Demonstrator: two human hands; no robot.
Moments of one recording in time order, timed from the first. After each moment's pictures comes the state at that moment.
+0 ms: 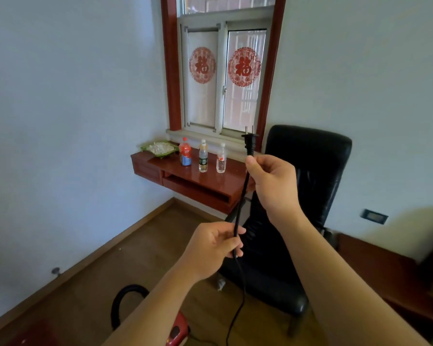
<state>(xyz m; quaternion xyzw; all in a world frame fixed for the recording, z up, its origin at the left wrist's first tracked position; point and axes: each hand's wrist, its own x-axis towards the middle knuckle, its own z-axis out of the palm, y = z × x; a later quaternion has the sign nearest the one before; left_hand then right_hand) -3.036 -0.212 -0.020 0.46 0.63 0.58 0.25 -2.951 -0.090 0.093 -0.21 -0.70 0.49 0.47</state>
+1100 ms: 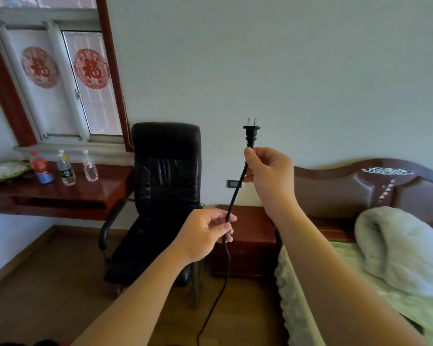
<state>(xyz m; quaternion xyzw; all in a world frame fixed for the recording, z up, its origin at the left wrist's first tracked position) -2.669 -0.070 0.001 0.62 0.51 0.49 0.33 -2.520 -0.014 0.109 -0.38 -0.60 0.39 0.59</state>
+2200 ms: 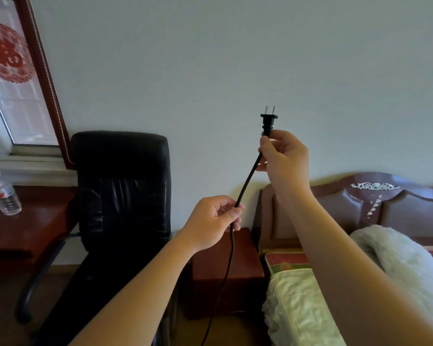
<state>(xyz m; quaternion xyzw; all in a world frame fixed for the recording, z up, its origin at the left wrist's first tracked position) -2.709 0.246 0.011 0.66 0.42 0.49 0.38 -2.557 0.273 0.125 -0.41 -0.56 0.32 0.65</state>
